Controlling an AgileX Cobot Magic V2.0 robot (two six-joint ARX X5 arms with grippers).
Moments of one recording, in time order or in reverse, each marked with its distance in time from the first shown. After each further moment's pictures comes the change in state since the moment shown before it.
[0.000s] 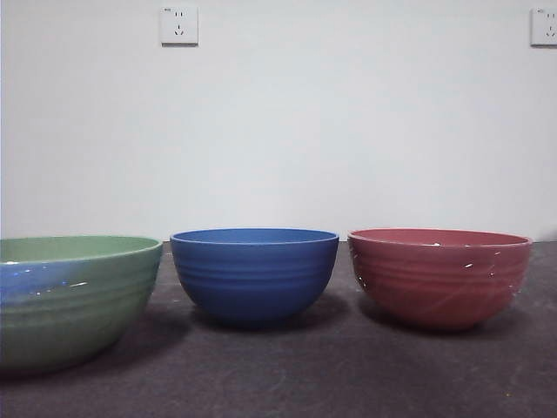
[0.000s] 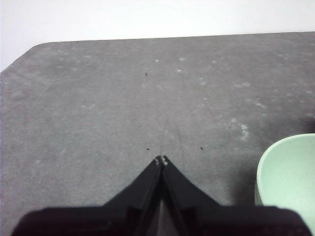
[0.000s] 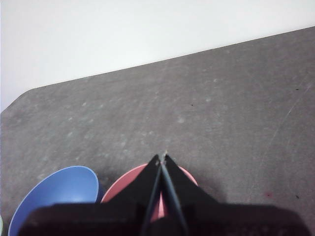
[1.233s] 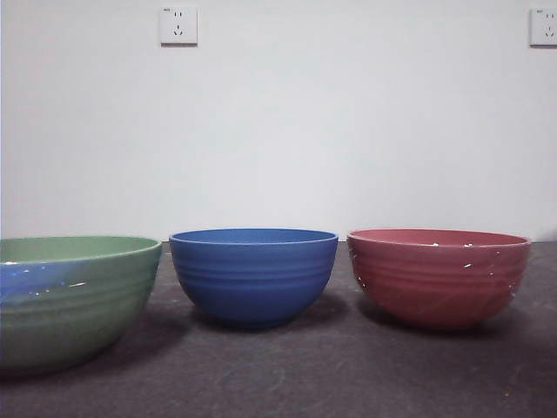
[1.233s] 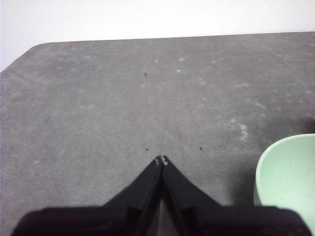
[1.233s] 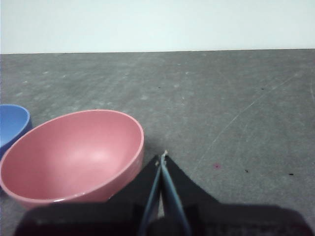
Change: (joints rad) left arm 0.000 0.000 0.000 0.000 0.000 0.000; right arm -0.212 -0.473 -0.507 0.126 -0.139 -0.270
